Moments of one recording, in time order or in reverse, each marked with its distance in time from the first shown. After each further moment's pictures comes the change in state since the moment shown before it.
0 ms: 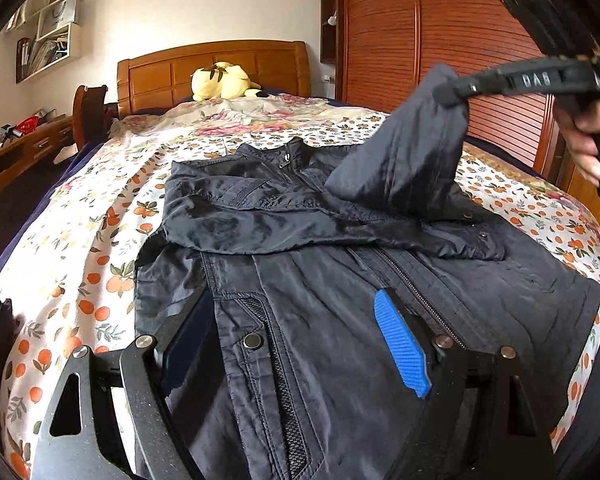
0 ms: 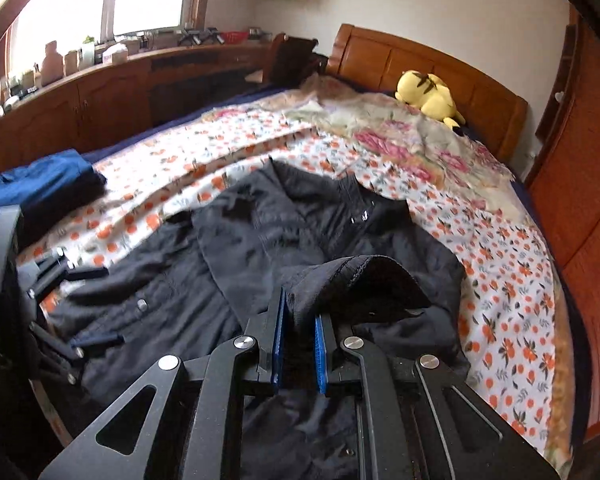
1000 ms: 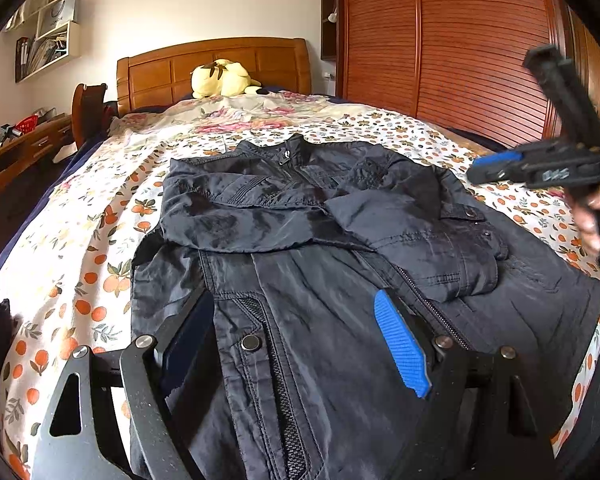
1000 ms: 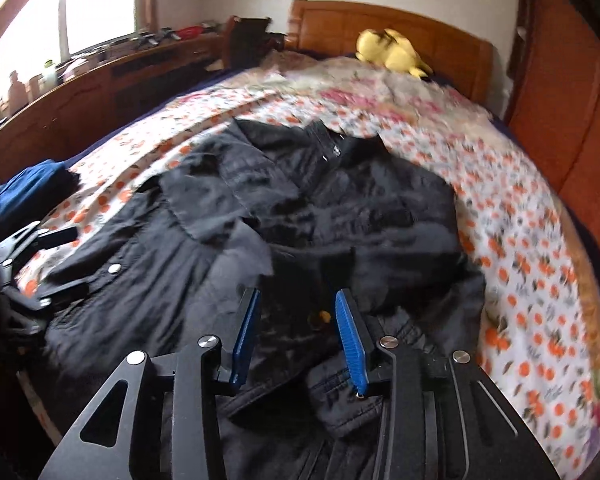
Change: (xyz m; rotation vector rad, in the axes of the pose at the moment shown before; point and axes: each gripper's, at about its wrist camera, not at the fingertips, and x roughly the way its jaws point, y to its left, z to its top) left arm 0.007 -0.001 0.001 0.000 0.009 0.002; right arm 0.059 -0.026 -0.062 0.240 0.053 -0.011
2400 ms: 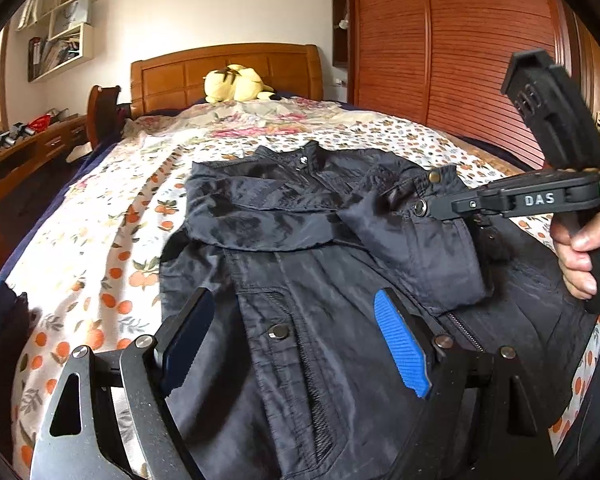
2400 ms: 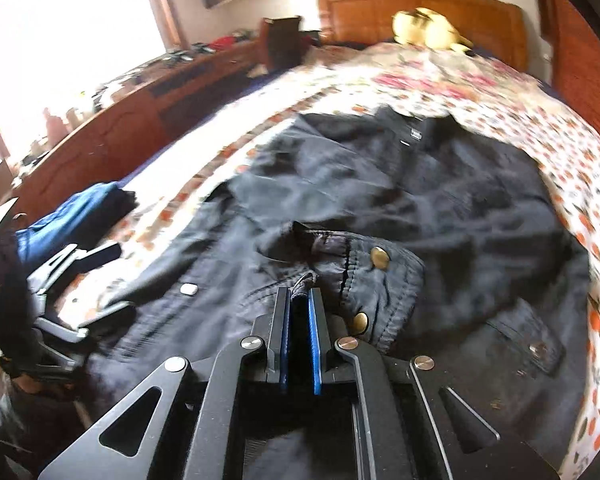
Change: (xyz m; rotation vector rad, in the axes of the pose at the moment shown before) left arm -0.023 0.020 -0.007 -0.021 -0.028 0.039; right arm 0.032 0.049 0.015 0.036 -0.029 0.287
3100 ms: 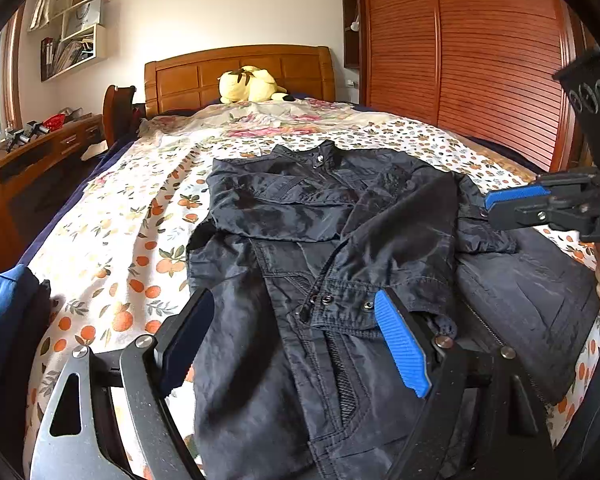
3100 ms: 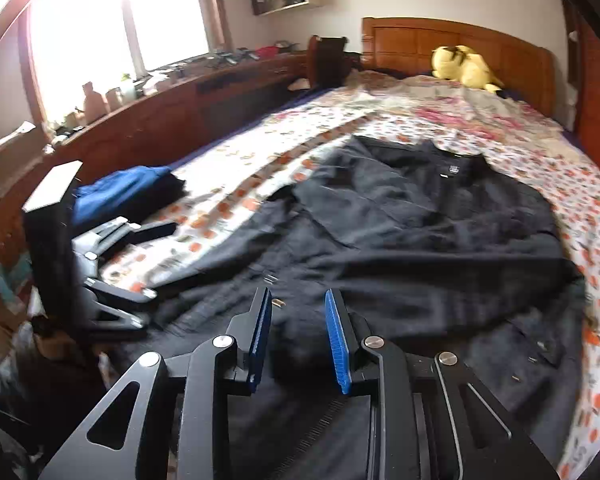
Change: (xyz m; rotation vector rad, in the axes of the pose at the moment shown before) left arm -0.015 0.007 -0.012 0.000 0.001 0.036; right arm -0.035 0.012 -0.031 -0.102 -0.053 -0.045
